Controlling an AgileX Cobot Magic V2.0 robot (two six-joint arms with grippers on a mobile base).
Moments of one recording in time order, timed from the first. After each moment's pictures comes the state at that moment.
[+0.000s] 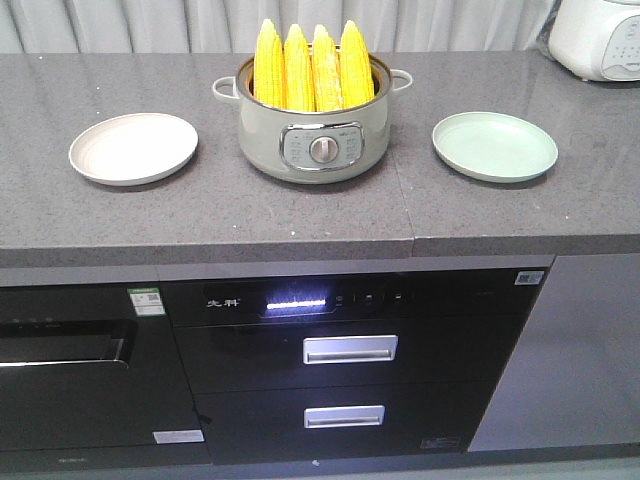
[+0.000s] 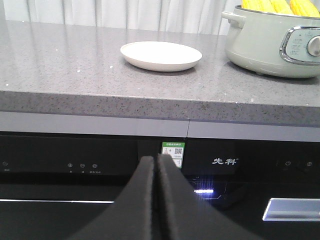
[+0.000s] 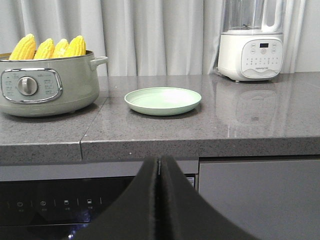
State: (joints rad) left arm 0.01 -0.01 0.02 0.08 0.23 -0.21; right arm -0.01 -0.01 0.03 -0.25 0.06 0.20
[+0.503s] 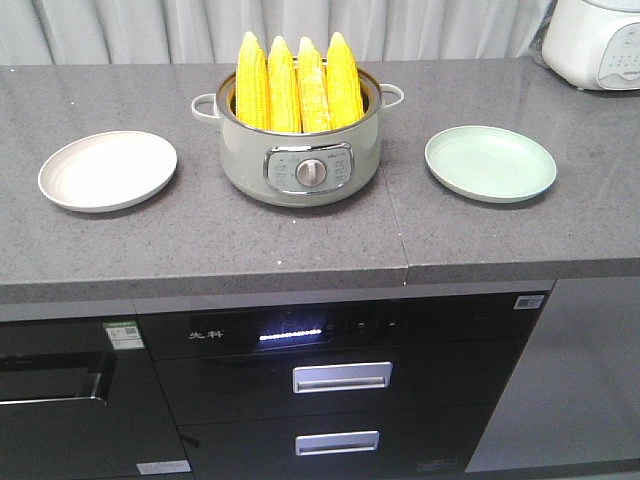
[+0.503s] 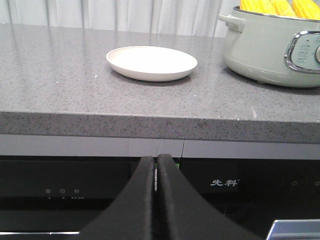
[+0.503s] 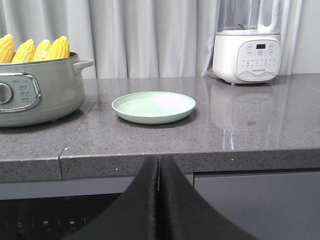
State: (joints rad) left arm 0.01 -0.01 0.02 0.08 0.23 -0.21; right arm -0.01 -0.01 0.03 -0.25 0.06 0.20
